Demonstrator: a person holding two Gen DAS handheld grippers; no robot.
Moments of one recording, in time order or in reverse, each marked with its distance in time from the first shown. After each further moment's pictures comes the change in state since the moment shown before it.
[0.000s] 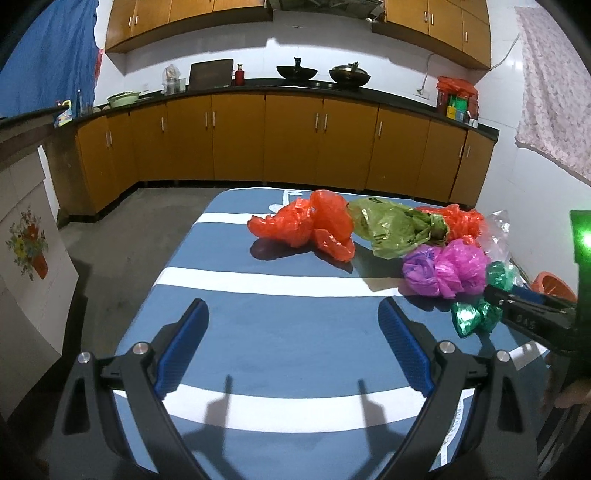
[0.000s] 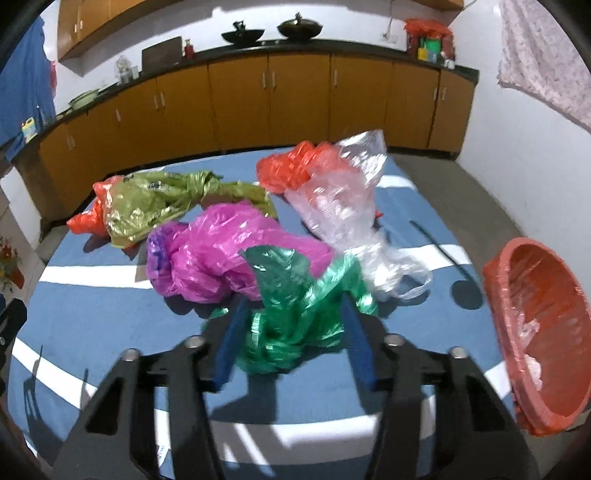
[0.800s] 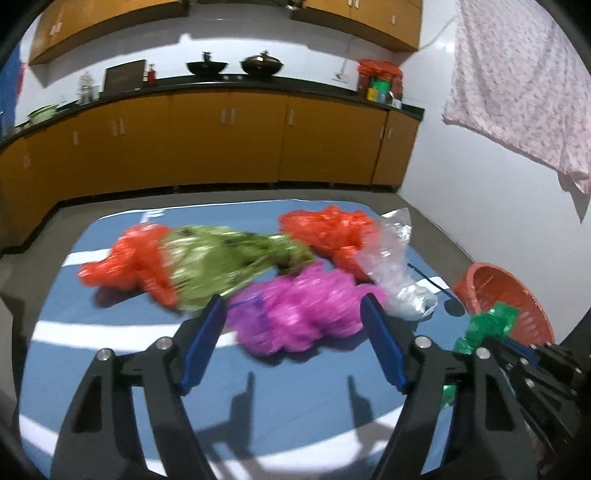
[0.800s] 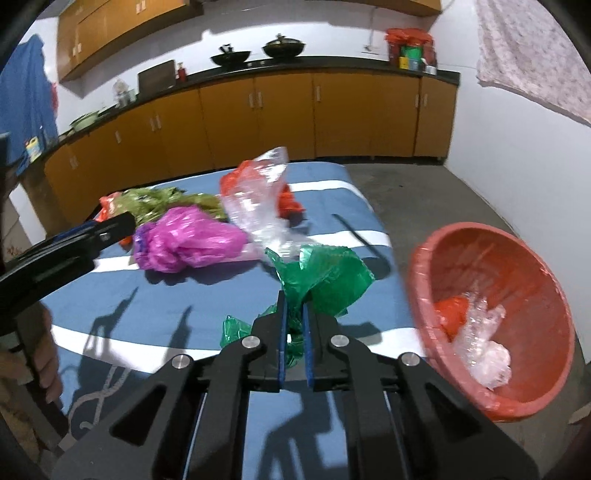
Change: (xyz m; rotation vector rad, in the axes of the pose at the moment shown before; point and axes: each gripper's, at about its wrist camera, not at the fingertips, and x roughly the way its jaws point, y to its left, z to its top) left arm 0.046 -0.140 0.038 0.140 0.045 -0.279; right arm -0.071 -0.082 -0.031 0.059 -0.079 -0.008
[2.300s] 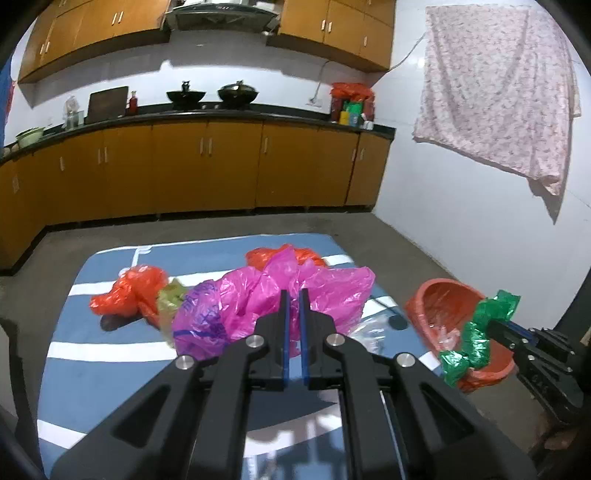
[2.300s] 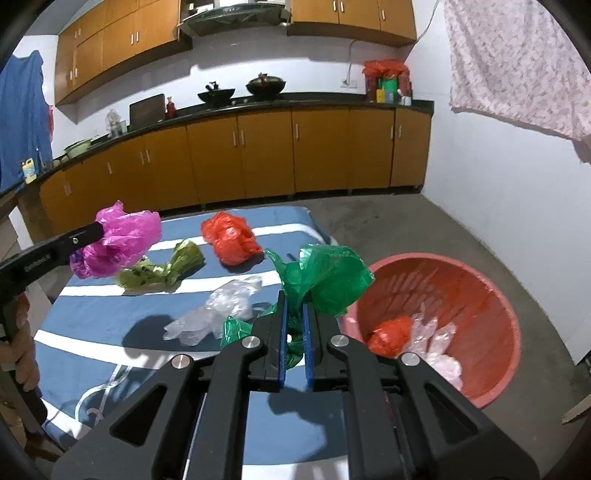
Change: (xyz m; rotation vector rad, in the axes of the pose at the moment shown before) left arm -0.081 -0.027 0.013 0.037 -0.106 -0.086; right arm -0.075 -0.038 0.005 0.005 -0.149 -0.063
